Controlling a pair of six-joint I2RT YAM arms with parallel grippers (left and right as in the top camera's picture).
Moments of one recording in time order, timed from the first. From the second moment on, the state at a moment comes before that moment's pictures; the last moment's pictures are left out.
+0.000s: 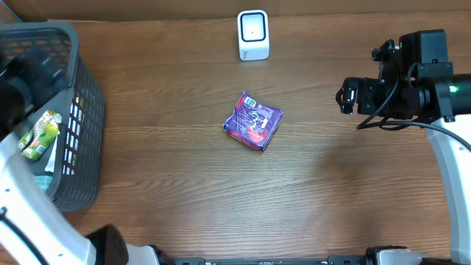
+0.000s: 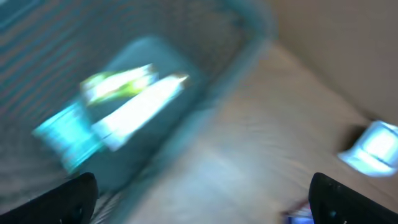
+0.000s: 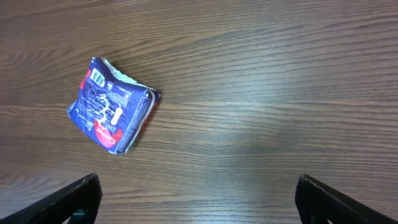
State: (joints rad) left arm 0.45 1.62 2.41 -1.68 -0.05 -0.34; right arm 0.06 1.47 1.58 -1.22 -0.21 0.15
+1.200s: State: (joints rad) left arm 0.74 2.13 1.75 -1.04 0.20 0.16; right arm 0.06 1.48 1.58 -1.22 -0.24 0.14
